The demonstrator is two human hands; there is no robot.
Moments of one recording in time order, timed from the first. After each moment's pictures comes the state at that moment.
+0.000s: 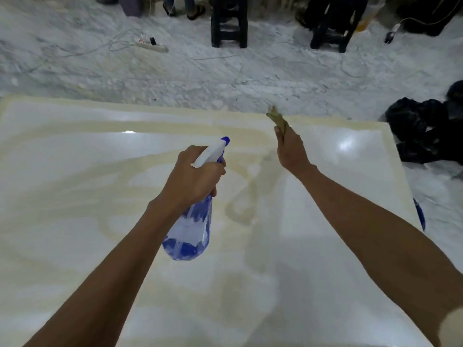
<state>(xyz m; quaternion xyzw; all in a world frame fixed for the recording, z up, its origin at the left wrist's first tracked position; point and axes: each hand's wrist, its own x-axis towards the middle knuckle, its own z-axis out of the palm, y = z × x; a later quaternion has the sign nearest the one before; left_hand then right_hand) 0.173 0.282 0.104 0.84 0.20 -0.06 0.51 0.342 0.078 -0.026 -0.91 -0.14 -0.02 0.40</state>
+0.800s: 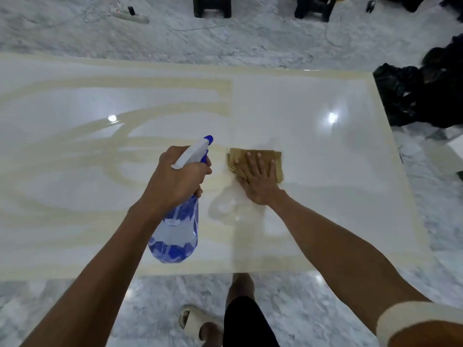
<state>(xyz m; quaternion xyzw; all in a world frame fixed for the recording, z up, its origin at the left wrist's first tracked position) 0.005 0.289 0.101 0.81 0.20 -0.10 0.55 0.097 0.076 -0.119 -0.95 -0.21 0.21 0.09</state>
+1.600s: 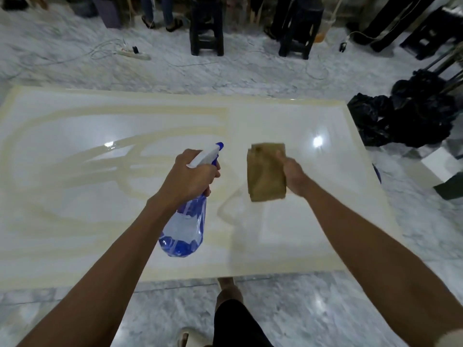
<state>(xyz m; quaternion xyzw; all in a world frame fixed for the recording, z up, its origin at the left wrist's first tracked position) 0.000 0.296 0.143 0.80 0.16 -0.09 0.57 0.119 0.043 0.030 -0.74 0.13 0.25 0.61</state>
